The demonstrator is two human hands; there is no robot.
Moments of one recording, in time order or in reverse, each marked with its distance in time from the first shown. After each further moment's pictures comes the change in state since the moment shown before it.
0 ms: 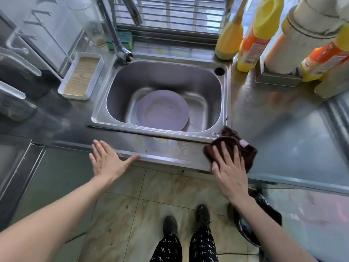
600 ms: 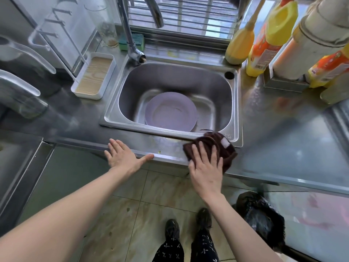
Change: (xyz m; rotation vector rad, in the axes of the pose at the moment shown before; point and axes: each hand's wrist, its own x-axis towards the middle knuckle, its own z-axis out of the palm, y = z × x) left_hand 0.016 -0.001 -0.005 0.140 -0.151 0.015; right_hand 0.004 -0.108 0.016 -0.010 -0.018 0.045
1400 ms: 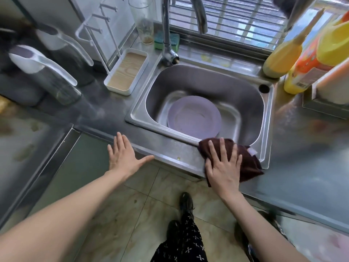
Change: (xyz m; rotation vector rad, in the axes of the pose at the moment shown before) left_hand 0.006 -0.050 -0.009 -0.097 0.141 0.011; right_hand 0.050 0.001 0.003 -0.071 0.089 -0.198
